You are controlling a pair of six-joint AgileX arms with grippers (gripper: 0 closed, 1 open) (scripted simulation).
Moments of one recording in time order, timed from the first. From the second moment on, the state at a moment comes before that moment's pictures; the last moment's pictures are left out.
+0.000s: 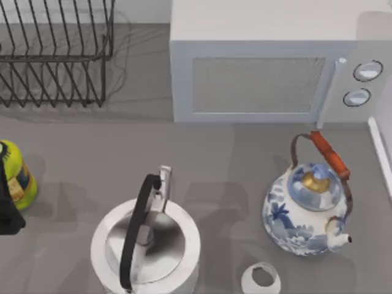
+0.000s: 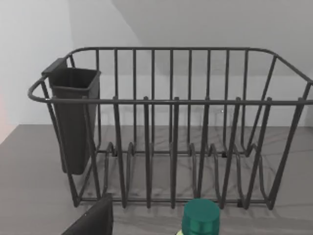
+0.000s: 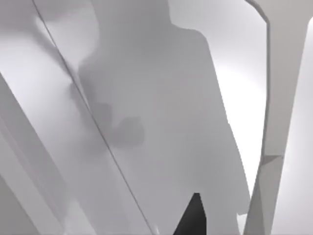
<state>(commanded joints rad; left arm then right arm) 0.00 0.00 0.00 0.00 0.00 0.00 -0.15 2.63 2.54 -1.47 0.03 0.26</state>
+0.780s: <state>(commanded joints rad) 0.00 0.00 0.00 0.00 0.00 0.00 -0.15 2.60 2.43 -1.38 0.03 0.26</state>
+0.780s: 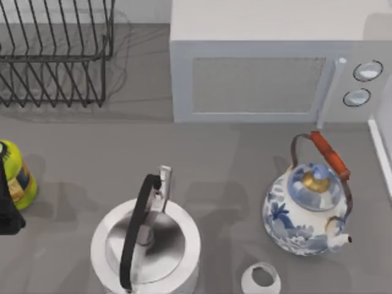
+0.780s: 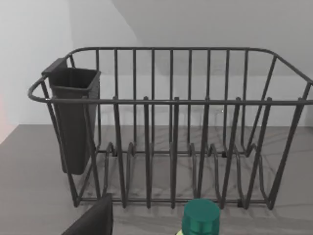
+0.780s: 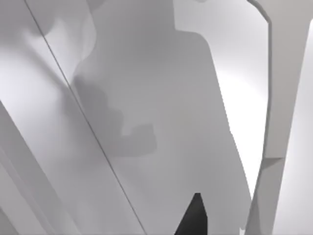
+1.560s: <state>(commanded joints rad) 0.00 0.00 0.00 0.00 0.00 0.00 -0.15 2.60 2.43 -1.38 0.03 0.26</state>
